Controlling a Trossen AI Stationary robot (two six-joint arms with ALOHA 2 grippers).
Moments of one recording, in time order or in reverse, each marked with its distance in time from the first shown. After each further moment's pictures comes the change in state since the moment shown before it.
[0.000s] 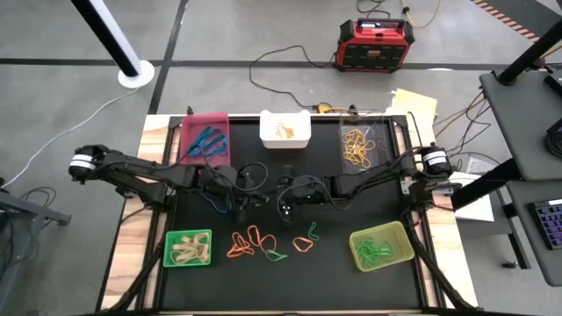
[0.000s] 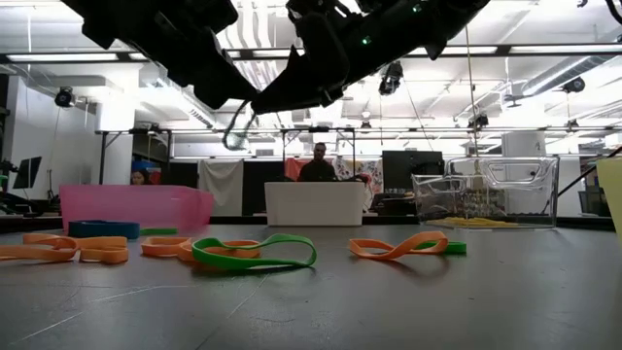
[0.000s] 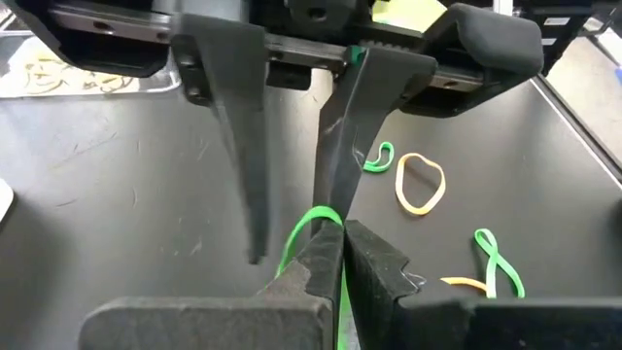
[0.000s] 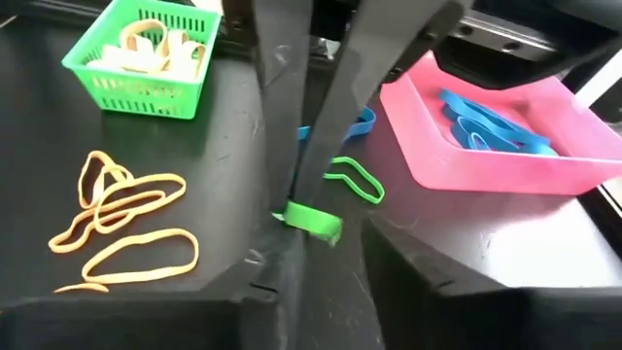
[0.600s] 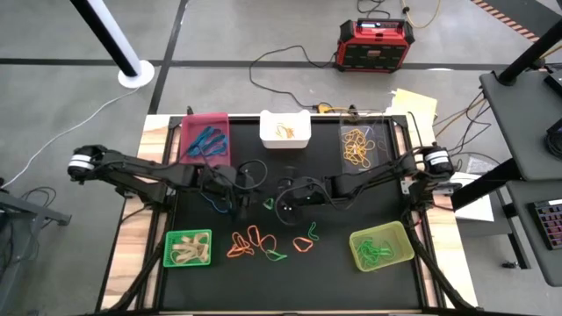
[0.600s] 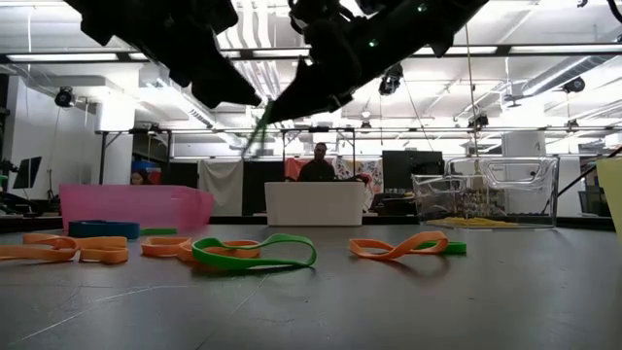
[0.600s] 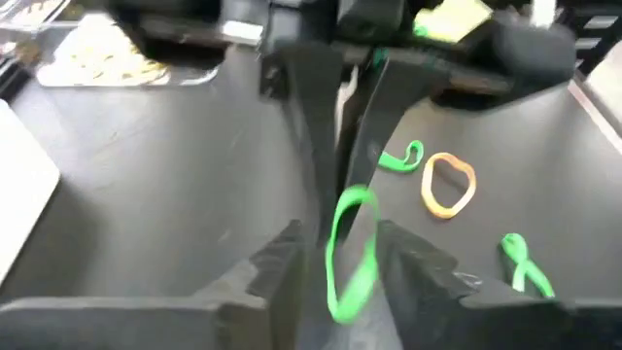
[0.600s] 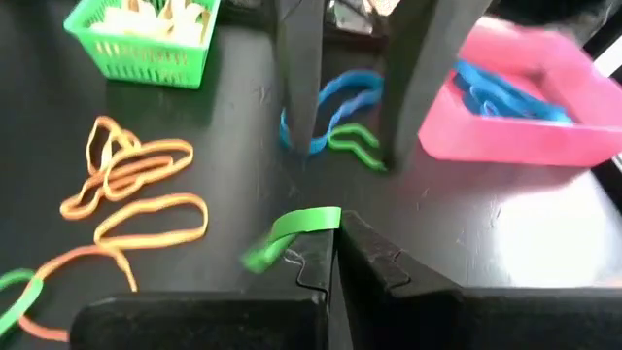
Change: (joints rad) left arm 0.001 -0.012 0.008 -0.031 -0.069 -0.024; right arm 0.006 -0.011 0.000 -0.096 0.000 0.025
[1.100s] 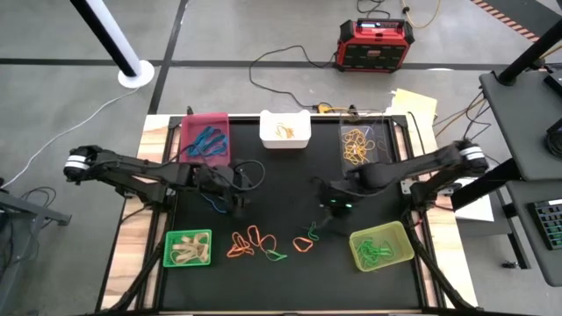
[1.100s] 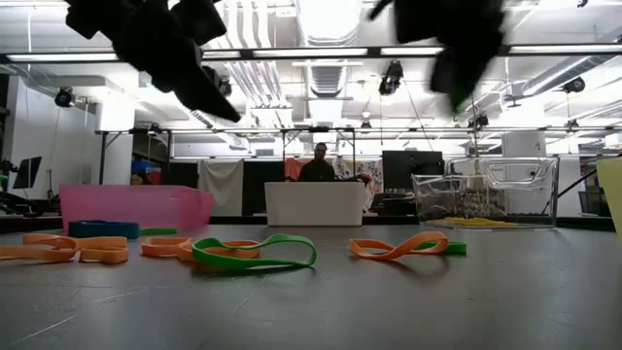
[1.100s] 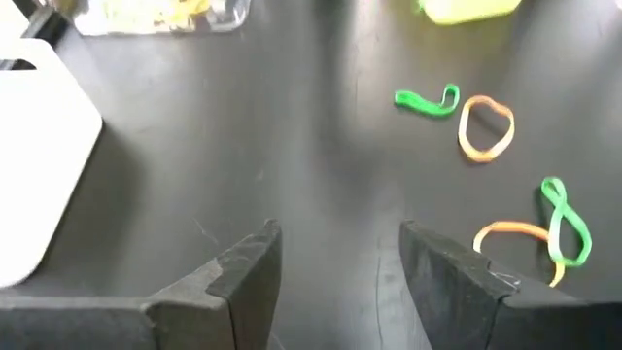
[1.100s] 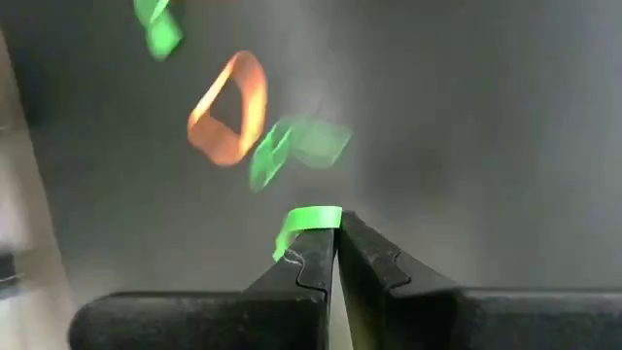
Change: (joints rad) left arm 0.000 -0.060 0.001 -0.180 -0.077 0.012; right arm 0.061 -0.287 0.082 -1.054 -0.281 0.529
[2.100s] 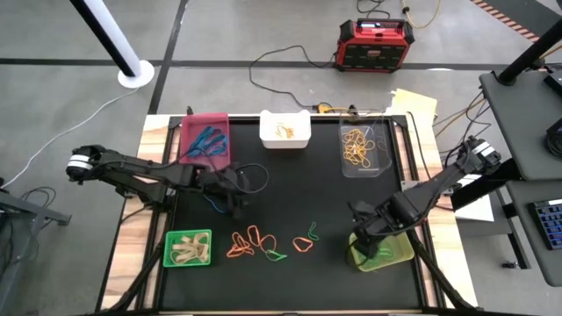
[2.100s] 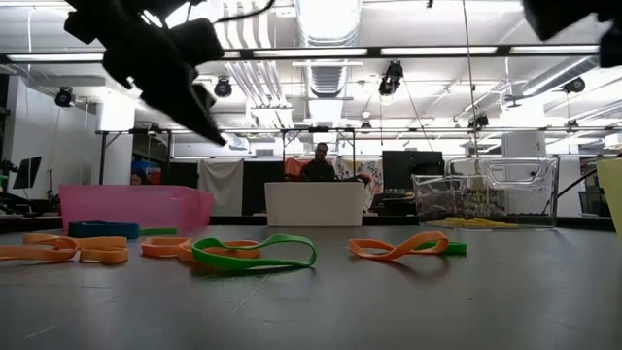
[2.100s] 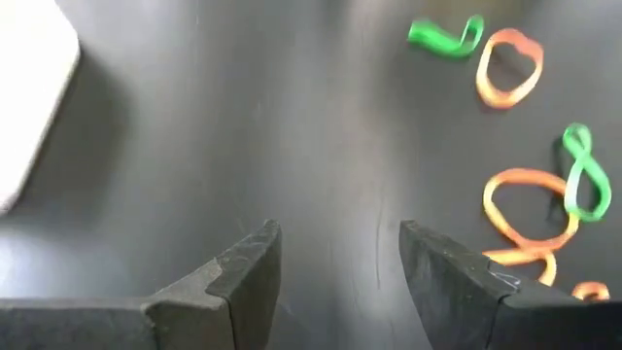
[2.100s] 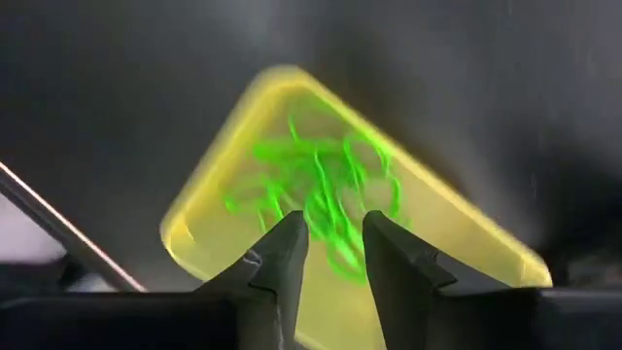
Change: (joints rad) left arm 0.001 0.040 0.001 -0.098 0.000 -0.058; right arm 0.384 -0.154 -0.133 -0.264 0.046 0.828
